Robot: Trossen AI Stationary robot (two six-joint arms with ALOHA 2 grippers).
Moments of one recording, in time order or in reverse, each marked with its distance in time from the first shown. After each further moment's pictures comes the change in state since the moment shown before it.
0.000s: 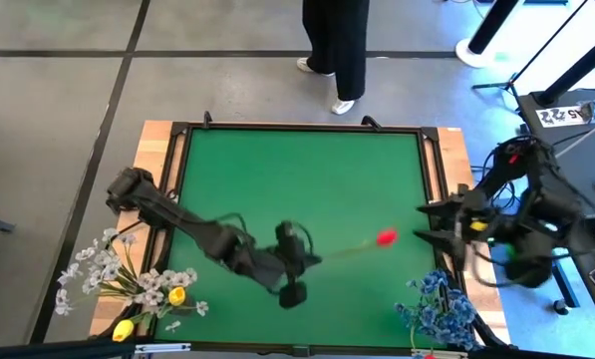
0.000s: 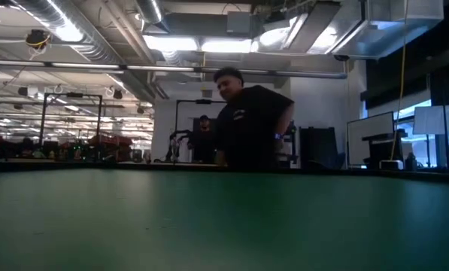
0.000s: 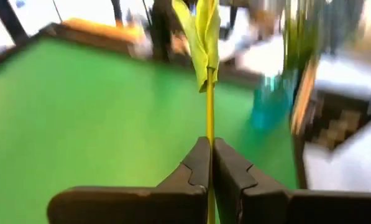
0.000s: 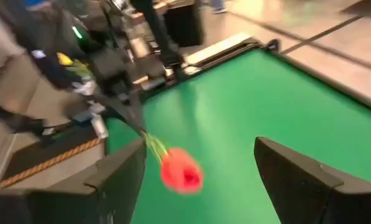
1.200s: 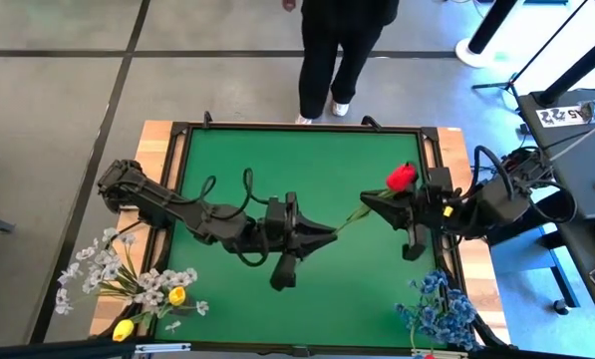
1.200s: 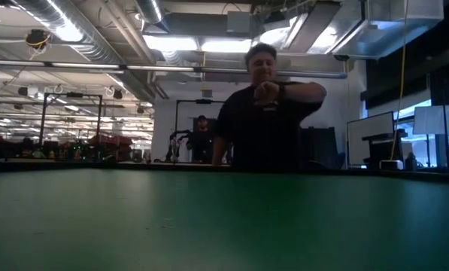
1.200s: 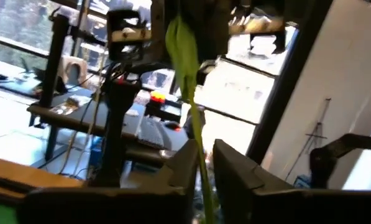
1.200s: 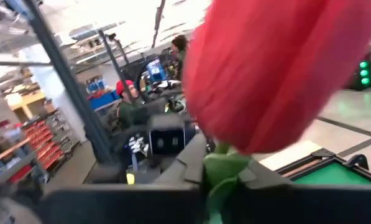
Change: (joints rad) left arm 0.071 -0.121 0.001 0.653 0.092 0.233; right arm -0.500 0.111 -0.016 1.292 -0.304 -1.034
